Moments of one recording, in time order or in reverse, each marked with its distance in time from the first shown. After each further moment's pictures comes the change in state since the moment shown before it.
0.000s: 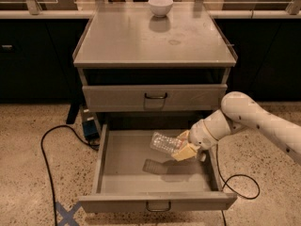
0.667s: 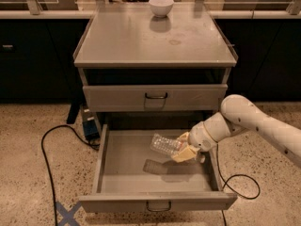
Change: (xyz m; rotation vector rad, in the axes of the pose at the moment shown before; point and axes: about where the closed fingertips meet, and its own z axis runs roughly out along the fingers) arm 0.005 -0.004 0.009 -0.007 -0.015 -0.002
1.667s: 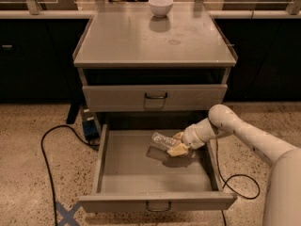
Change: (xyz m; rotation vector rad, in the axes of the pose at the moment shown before) arm 0.051 -0.115 0.071 0.082 -0.023 0.002
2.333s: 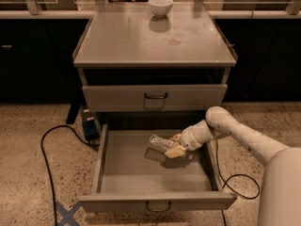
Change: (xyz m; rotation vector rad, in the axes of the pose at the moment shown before) arm 0.003 0.002 0.014 -0.030 -0.013 0.002
